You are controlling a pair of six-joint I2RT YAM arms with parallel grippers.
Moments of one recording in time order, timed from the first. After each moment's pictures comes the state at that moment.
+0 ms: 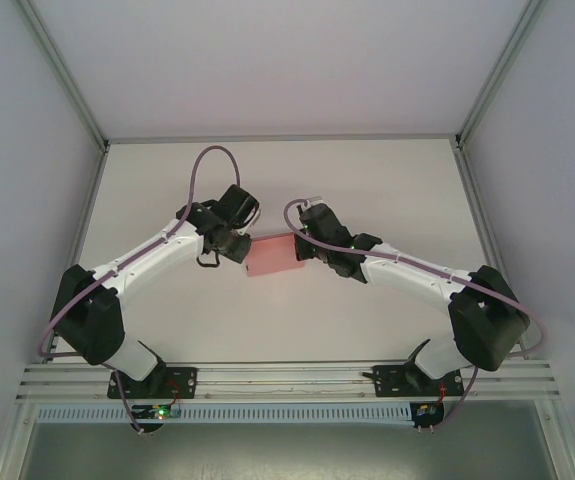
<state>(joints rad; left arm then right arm) -0.58 1.53 1.21 -0.86 -0.07 -0.10 0.75 1.48 0.94 -0.23 0.19 0.40</state>
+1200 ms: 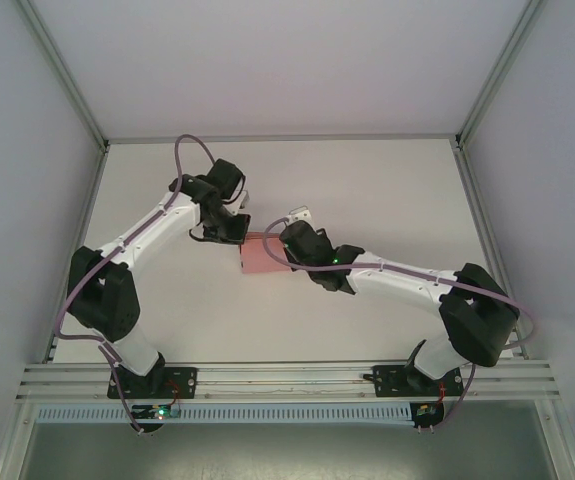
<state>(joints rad) -0.42 1.67 1.42 -1.05 0.26 -0.32 0.90 1.53 0.94 -0.24 0.48 0.31</state>
